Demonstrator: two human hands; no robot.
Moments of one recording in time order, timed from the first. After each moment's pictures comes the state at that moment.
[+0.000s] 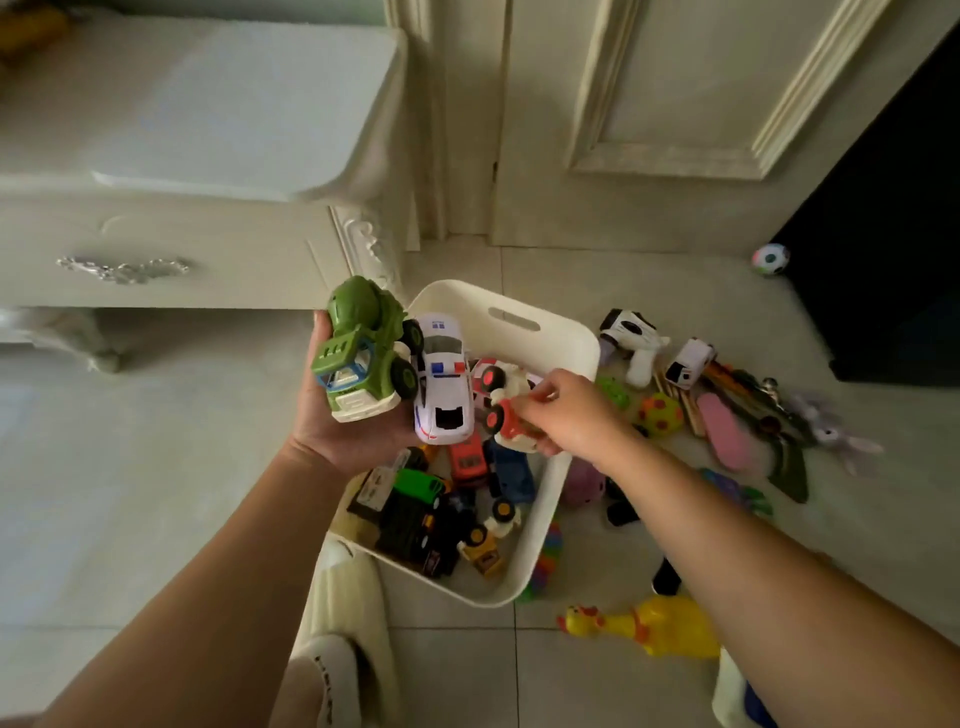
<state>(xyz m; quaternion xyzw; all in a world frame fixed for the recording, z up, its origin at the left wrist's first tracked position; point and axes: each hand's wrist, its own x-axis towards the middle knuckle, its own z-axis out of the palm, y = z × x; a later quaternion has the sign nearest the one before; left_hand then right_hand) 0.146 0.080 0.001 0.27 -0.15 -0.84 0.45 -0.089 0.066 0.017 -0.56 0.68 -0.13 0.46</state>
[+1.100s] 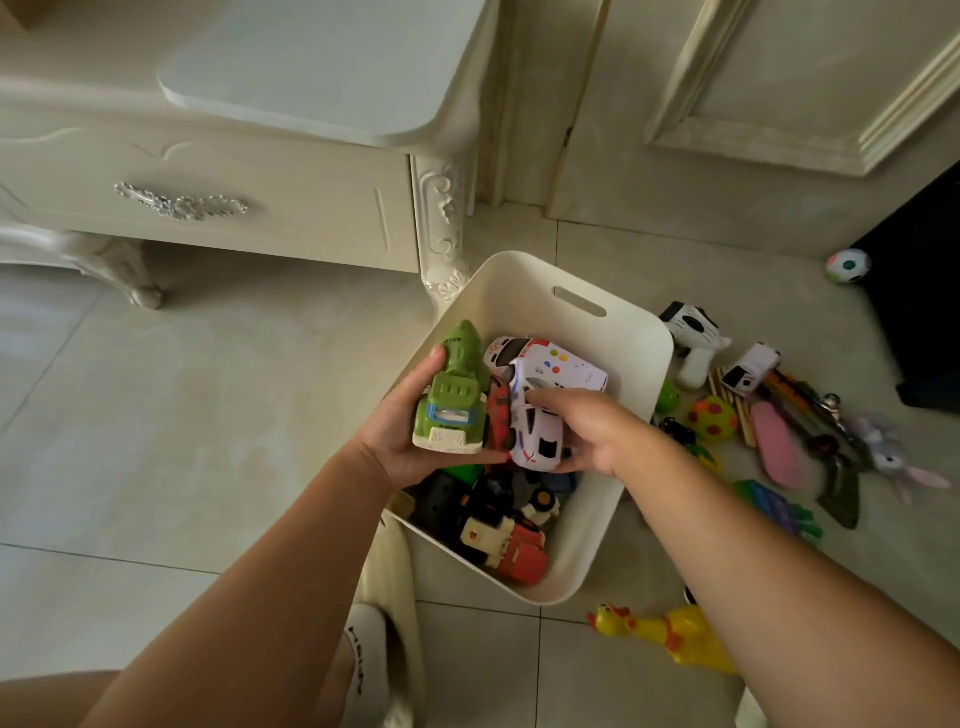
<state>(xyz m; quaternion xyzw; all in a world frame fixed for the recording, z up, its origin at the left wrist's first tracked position) 0.151 0.100 -0.036 0.31 -0.12 -0.85 0.40 -0.049 0.048 -0.036 -0.31 0.66 -0.14 0.67</state>
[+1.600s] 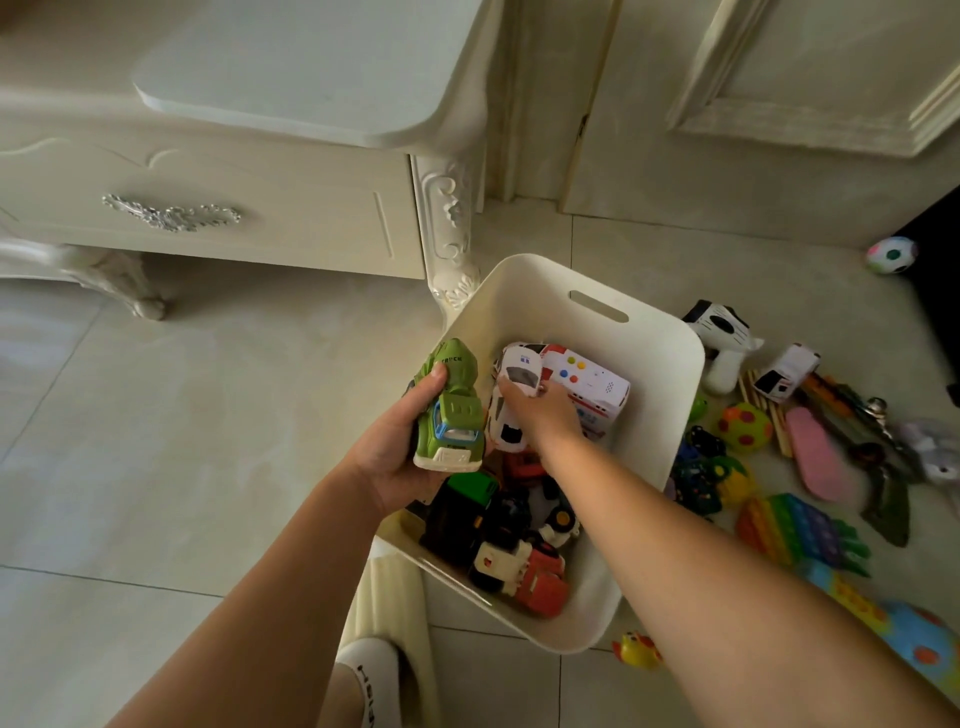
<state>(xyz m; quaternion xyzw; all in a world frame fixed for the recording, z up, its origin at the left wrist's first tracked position) 0.159 0.092 -0.034 0.43 -0.08 -0.79 0.43 0.010 0.019 -0.103 -0.39 0.72 -0.19 0.54</state>
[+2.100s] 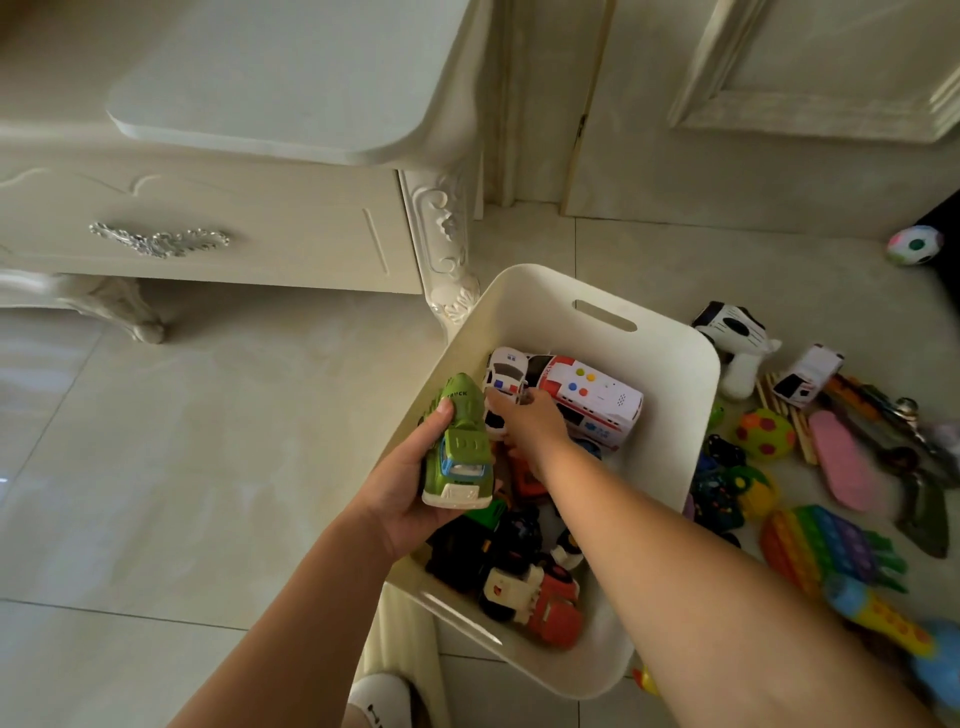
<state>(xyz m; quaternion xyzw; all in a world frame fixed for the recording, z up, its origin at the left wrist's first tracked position) 0.152 0.093 -0.047 0.49 -0.06 -0.77 0.41 0.025 0.002 -0.133 -0.37 0.68 -0.22 0.59</state>
